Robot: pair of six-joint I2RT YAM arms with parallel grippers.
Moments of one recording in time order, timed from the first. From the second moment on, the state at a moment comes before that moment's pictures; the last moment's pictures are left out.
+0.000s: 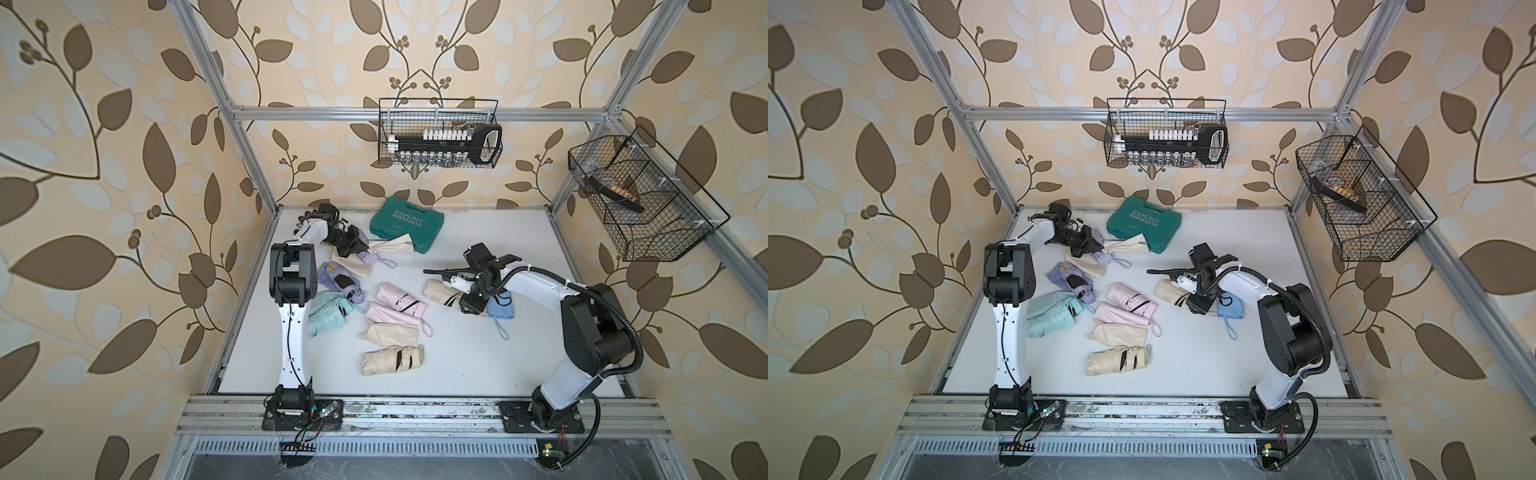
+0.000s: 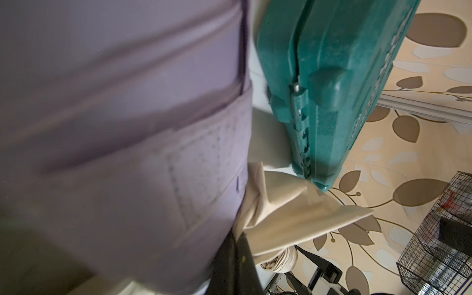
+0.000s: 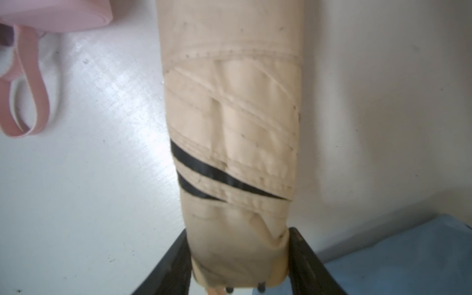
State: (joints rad) left arm 0.00 2.39 1.93 -0.78 0.81 -0.56; right arm 0.38 1.71 1.11 -0.77 -0.06 -0.57
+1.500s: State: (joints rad) left arm -0.20 2.27 1.89 -0.82 0.89 -0.51; right arm 0.33 1.49 1.32 -0.58 -0.07 -0.19
